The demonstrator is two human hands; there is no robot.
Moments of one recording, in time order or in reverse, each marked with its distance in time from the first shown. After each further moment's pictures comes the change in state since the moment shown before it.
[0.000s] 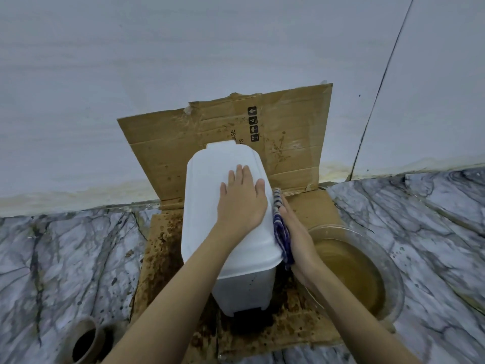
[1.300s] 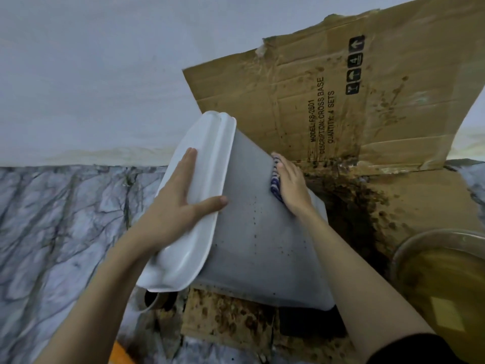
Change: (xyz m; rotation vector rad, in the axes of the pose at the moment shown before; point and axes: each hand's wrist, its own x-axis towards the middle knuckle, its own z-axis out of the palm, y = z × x) left_hand -0.045 -0.136 -0.085 -0.128 0.062 -0.322; right_hand 0.199 0.138 0.095 -0.612 -0.132 -0.143
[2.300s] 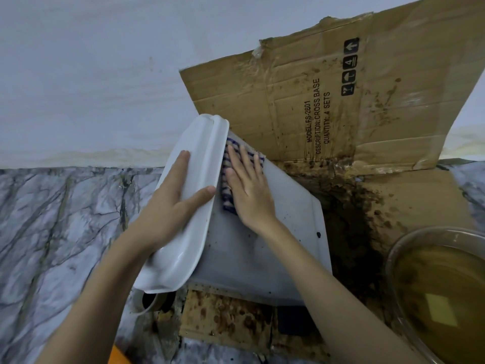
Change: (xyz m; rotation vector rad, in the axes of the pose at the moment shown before) left_hand 0.004 -0.011 -0.002 -0.070 0.050 -0.011; right_hand -0.060 -0.086 0.027 -0.069 -0.105 -0.256
